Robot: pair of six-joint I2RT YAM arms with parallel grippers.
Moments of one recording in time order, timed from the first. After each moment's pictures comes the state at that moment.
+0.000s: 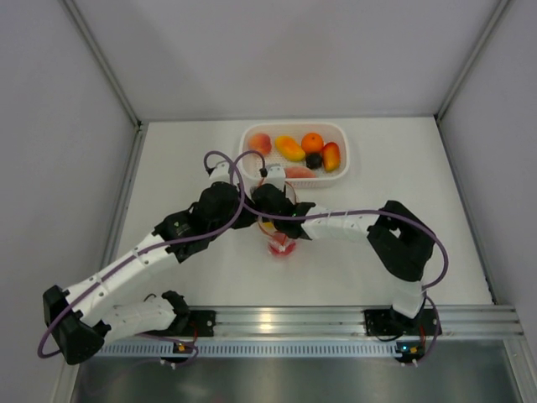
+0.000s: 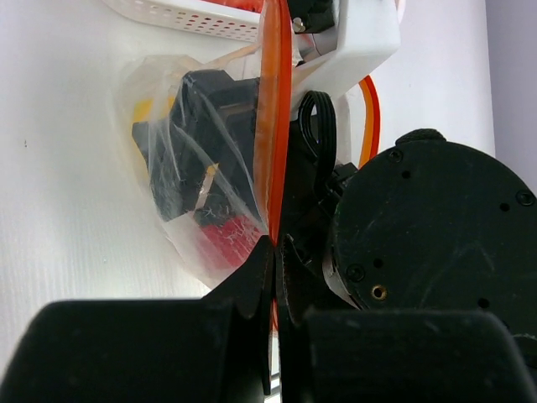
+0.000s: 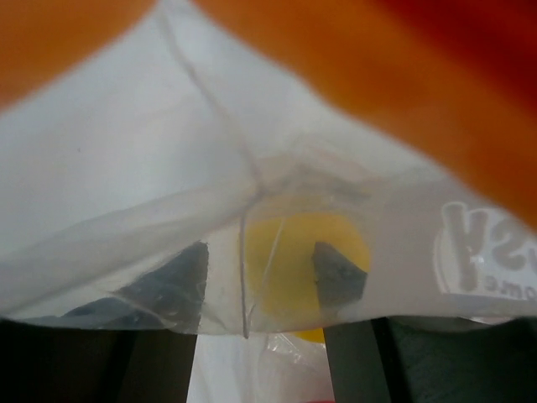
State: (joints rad) left arm -0.82 1.04 0.96 -0.47 -0.25 -0.84; right arm 1.00 1.86 1.21 0.00 0.46 0.60
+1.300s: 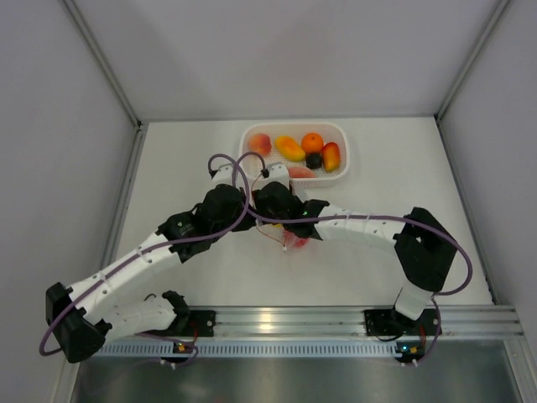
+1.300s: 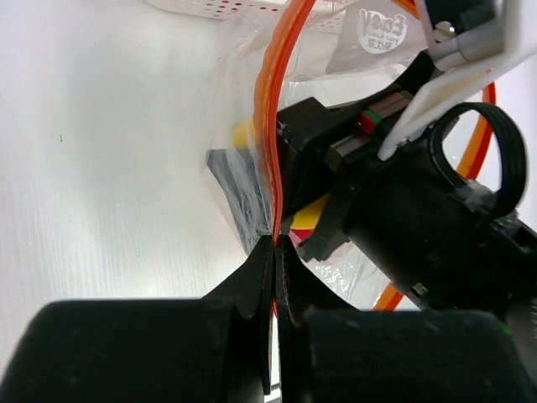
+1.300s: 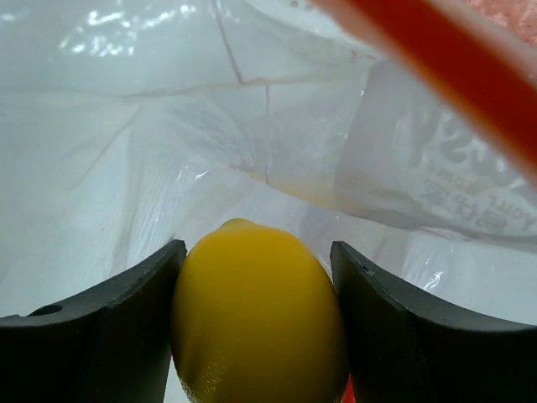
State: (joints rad) left arm -0.82 1.06 0.94 -0.50 -0.28 -0.79; right arm 1.01 1.73 1.20 -0.17 0.45 0.47
